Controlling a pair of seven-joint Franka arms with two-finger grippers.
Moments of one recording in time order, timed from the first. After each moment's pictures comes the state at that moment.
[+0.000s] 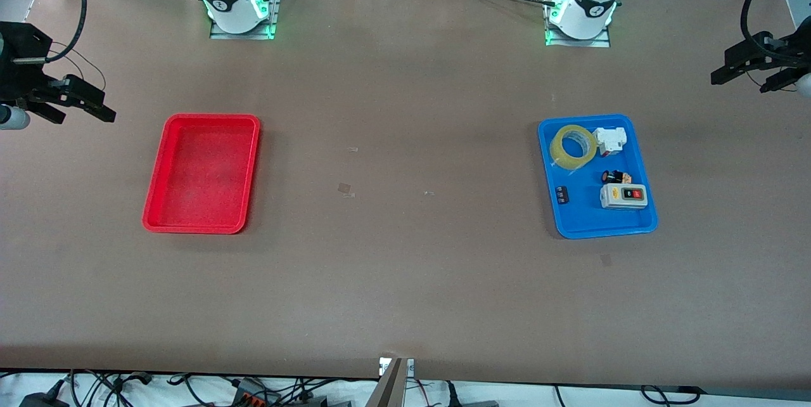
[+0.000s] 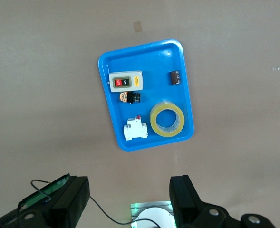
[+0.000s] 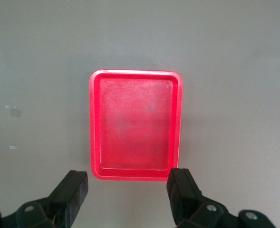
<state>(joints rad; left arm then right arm) 0.07 0.04 -0.02 -1.43 -0.01 1.31 0.14 -0.01 0.00 -0.02 -1.66 -0.01 1.65 -0.04</state>
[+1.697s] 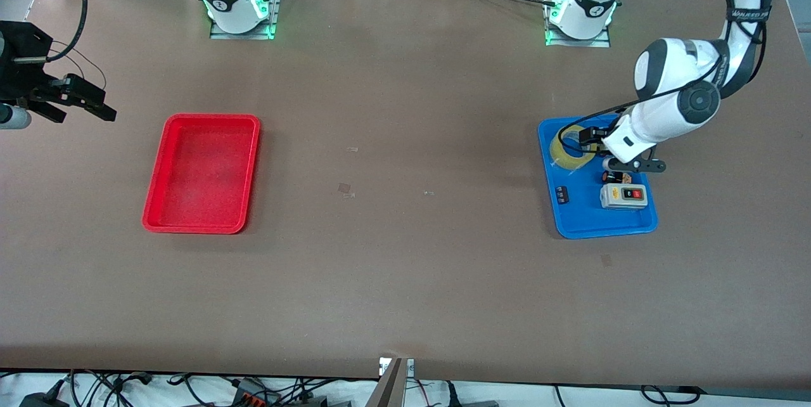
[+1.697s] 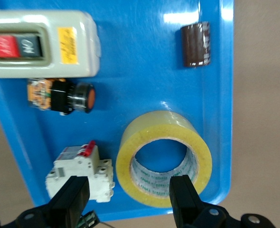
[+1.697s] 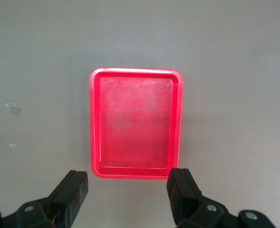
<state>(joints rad) 0.06 0.16 -0.14 -2.31 -0.02 2.24 -0.04 -0.01 0.00 -0.02 -1.66 -0.01 1.64 -0.04</state>
